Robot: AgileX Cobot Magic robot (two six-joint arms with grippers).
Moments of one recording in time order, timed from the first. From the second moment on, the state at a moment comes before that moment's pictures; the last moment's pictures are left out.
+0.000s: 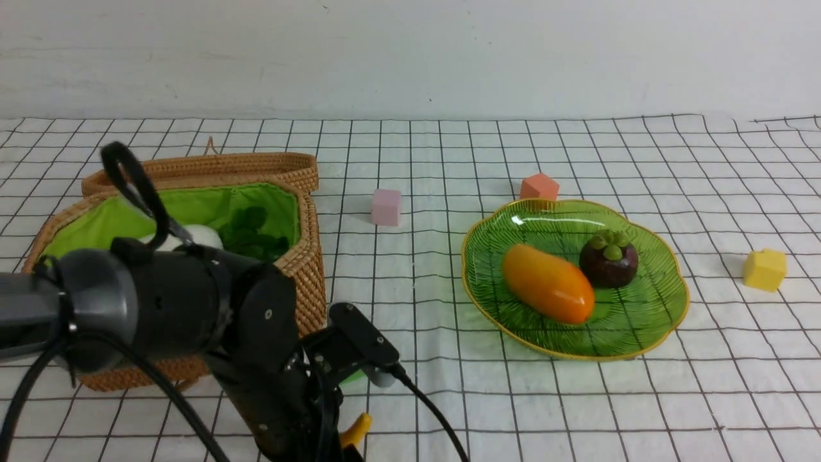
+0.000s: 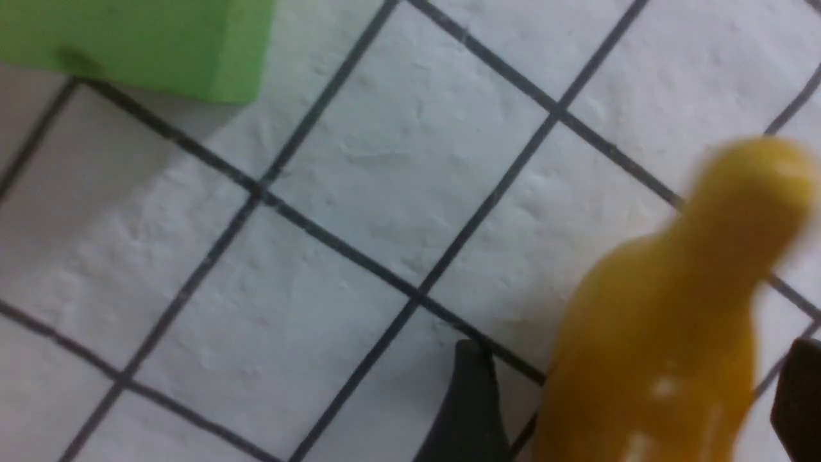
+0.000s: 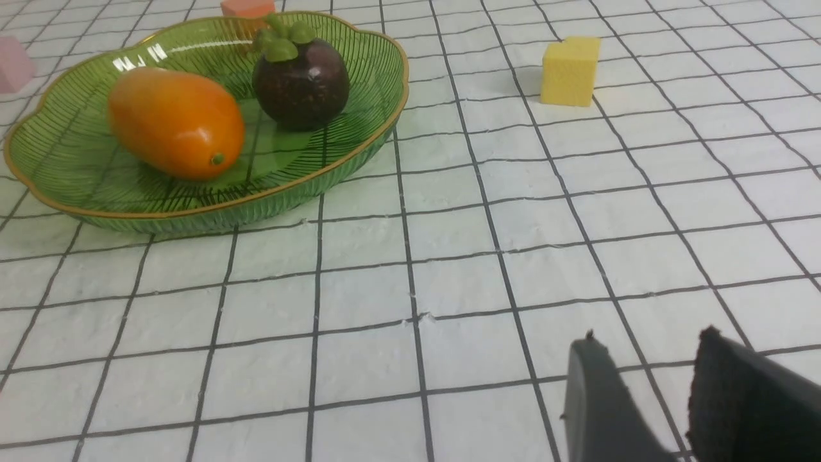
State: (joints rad) right arm -0.03 -0.01 0.01 -0.01 0.38 0.08; left arm -0.57 1.73 -0.95 -0.19 0.70 0.46
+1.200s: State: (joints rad) right arm -0.03 -0.01 0.01 -0.01 0.38 0.08; left arm -0.57 1.93 -1.72 -0.54 0.67 0.13
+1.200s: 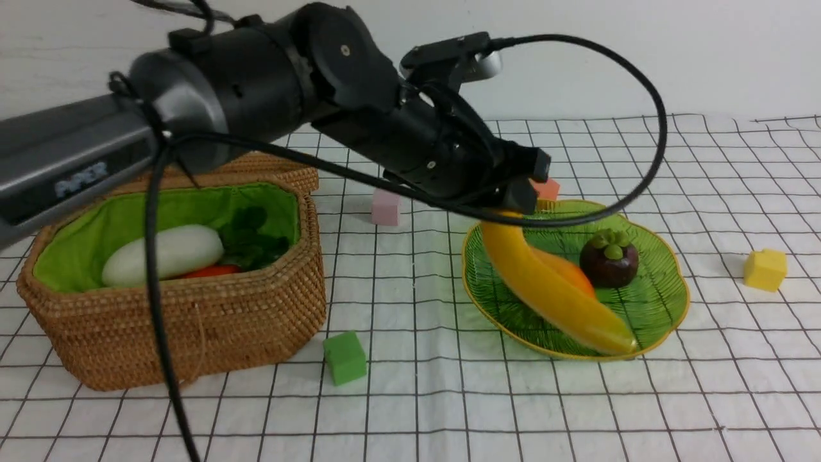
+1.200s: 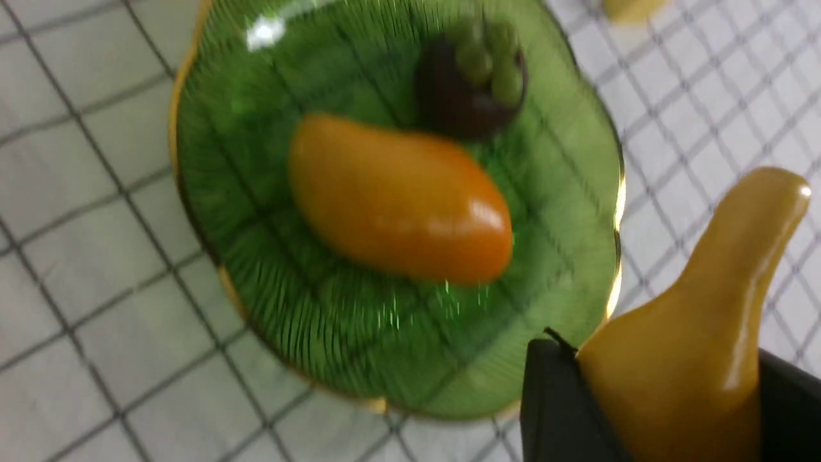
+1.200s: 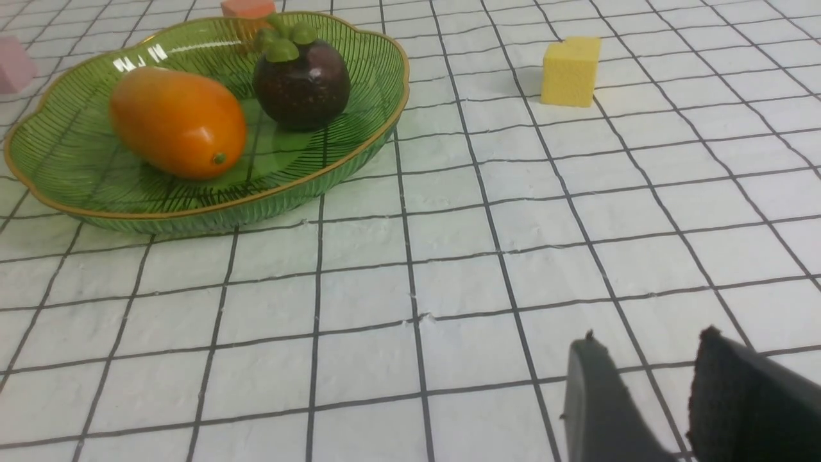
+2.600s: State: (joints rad) right arm -0.03 -0.01 0.01 -0.01 0.38 0.08; left arm -0.53 0.97 -1.56 0.06 1.25 -0.26
